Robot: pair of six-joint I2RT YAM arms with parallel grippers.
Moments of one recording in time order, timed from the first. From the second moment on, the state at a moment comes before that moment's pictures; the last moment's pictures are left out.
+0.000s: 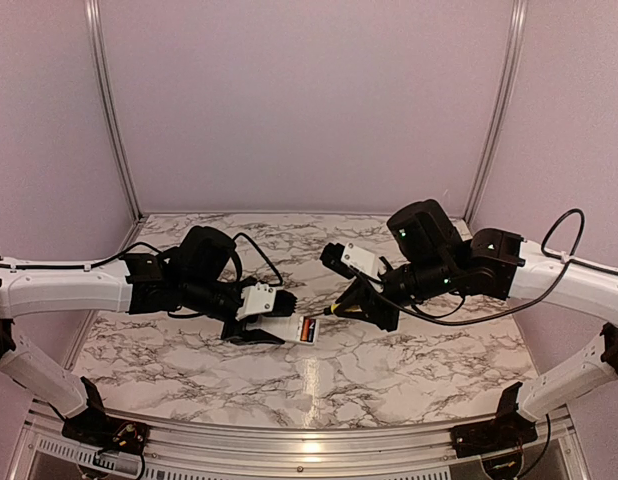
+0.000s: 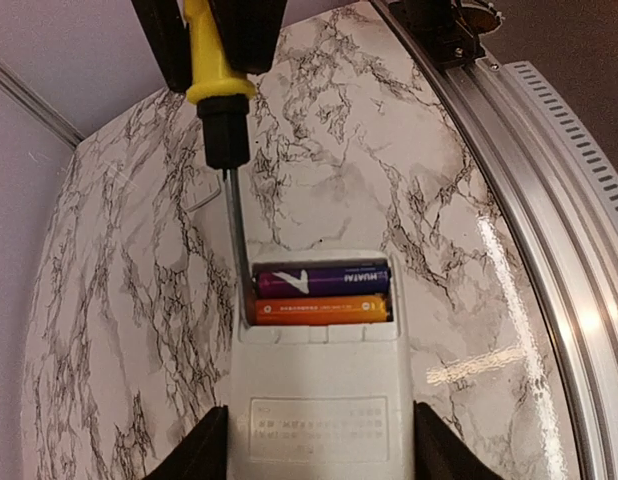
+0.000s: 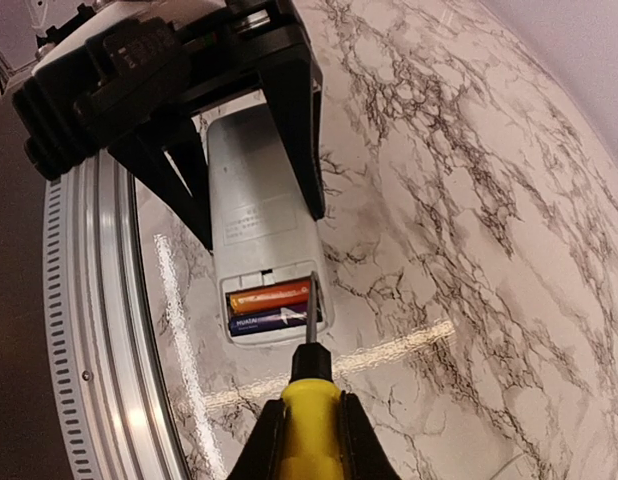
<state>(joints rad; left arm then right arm) -0.93 1.43 0.96 -0.22 0.43 0.75 1.00 1.29 1.15 -0.59 -0.21 -0.19</state>
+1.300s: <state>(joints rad) -0.93 1.45 0.96 -0.23 0.40 0.75 0.99 1.34 1.16 -0.58 -0.24 -0.16</state>
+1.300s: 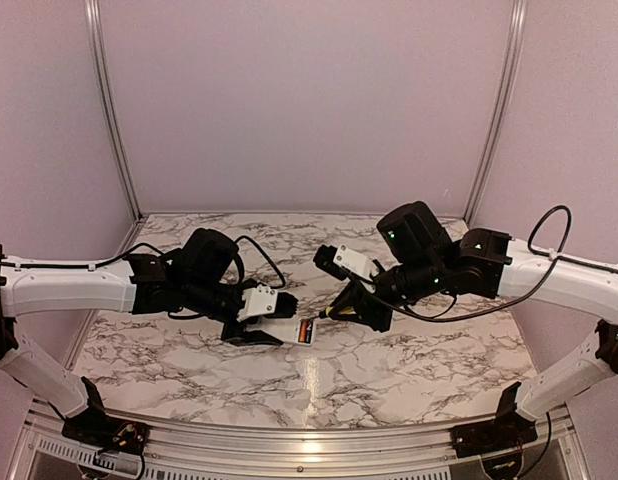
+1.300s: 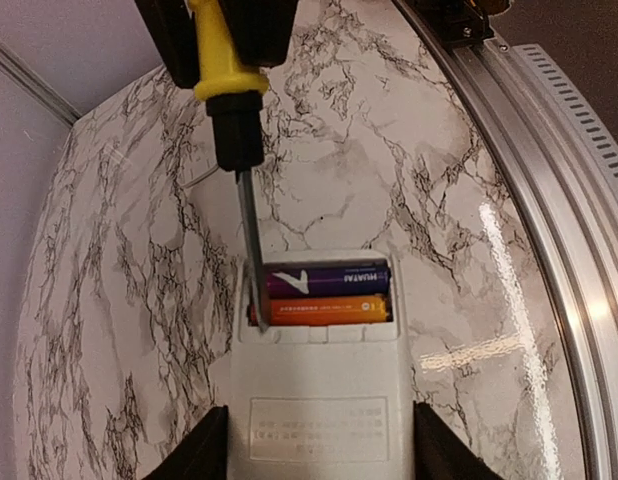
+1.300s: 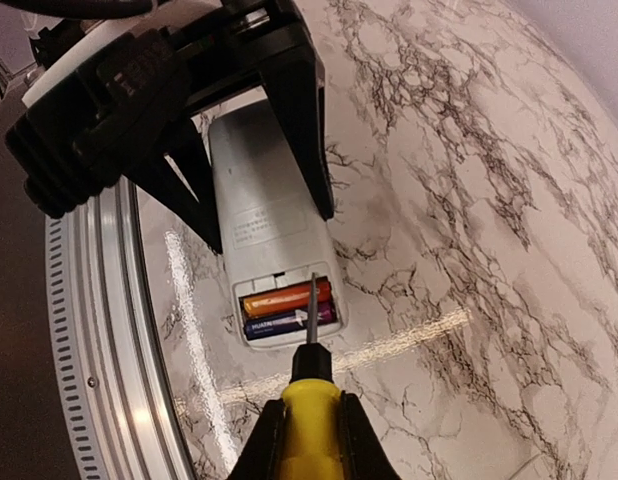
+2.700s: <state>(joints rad) -0.93 1.48 0.98 -0.22 0.41 0.78 1.00 1.31 1.18 -0.63 -0.18 -0.24</state>
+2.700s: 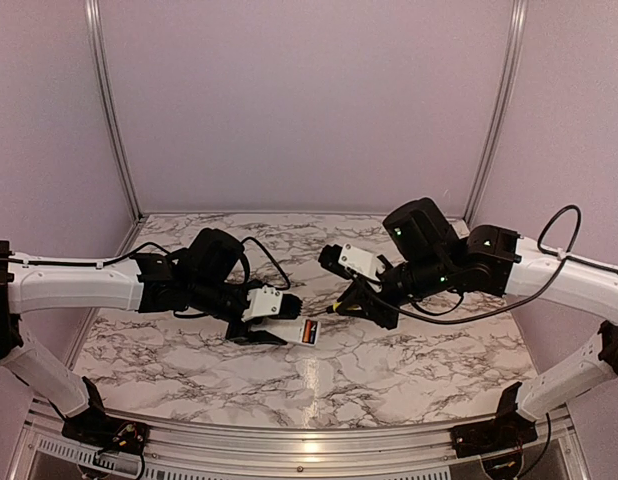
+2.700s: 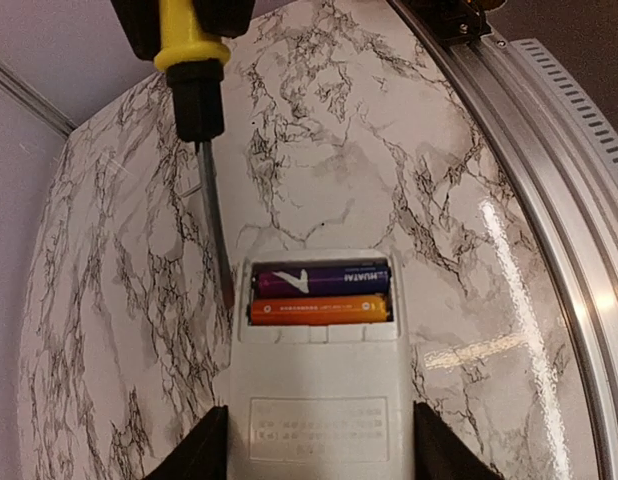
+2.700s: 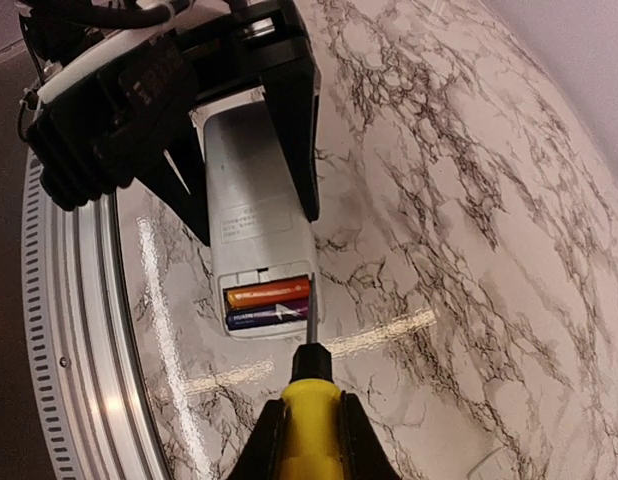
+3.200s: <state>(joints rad) -0.93 1.49 0.98 -0.22 0.41 0.77 1.00 1.34 1.18 -0.63 -0.18 -0.24</state>
